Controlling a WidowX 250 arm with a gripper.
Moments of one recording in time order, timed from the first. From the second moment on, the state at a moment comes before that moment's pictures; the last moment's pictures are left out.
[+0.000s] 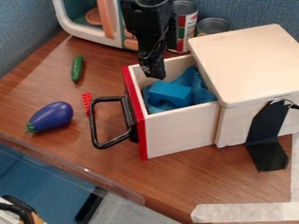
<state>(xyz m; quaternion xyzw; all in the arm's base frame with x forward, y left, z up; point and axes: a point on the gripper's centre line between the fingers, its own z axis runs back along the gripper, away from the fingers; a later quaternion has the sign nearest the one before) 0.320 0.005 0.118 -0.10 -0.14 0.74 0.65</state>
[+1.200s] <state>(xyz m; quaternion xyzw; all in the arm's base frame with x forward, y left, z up) 0.316 -0.008 0.074 -0.05 -0.13 0.74 0.66</state>
